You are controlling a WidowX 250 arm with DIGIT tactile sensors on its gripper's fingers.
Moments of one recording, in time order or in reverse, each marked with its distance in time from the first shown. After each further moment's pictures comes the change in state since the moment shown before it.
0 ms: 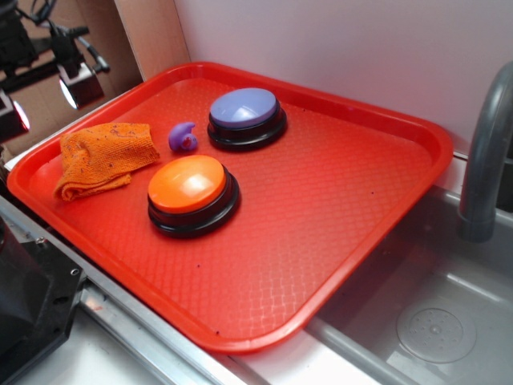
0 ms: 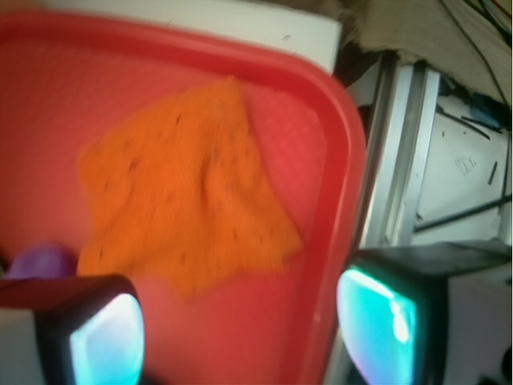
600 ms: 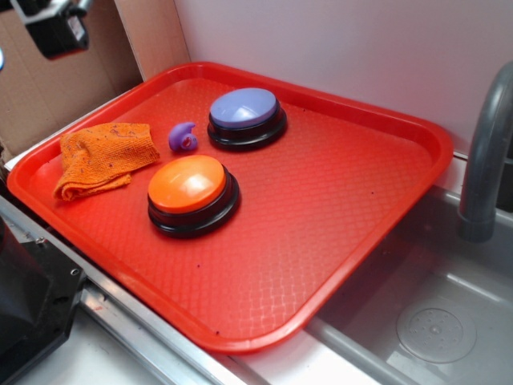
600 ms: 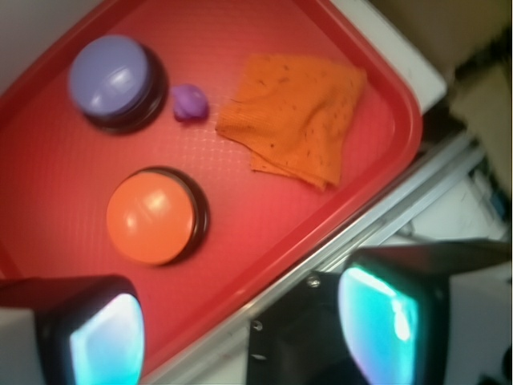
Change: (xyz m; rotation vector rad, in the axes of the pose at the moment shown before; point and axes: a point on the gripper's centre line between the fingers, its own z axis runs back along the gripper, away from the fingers) arm -0.050 0.002 0.089 -0.136 0.128 -0.514
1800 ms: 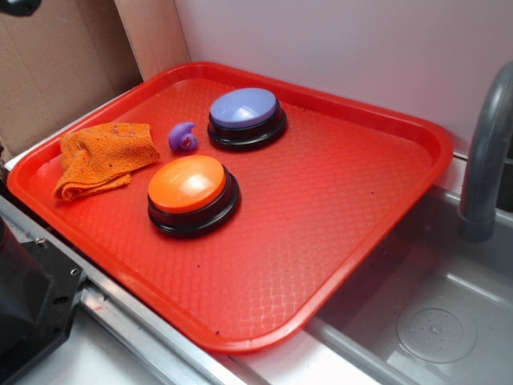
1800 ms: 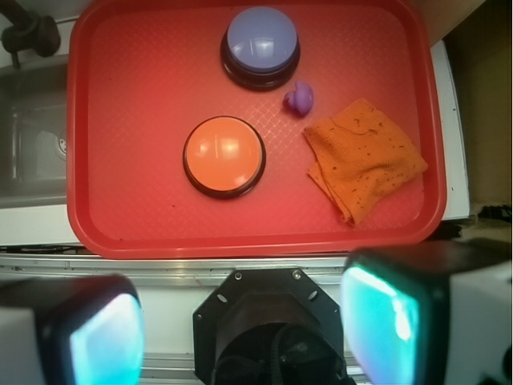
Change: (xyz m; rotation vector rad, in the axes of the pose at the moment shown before) arm -0.049 -0.037 0.063 0.023 0.061 -0.831
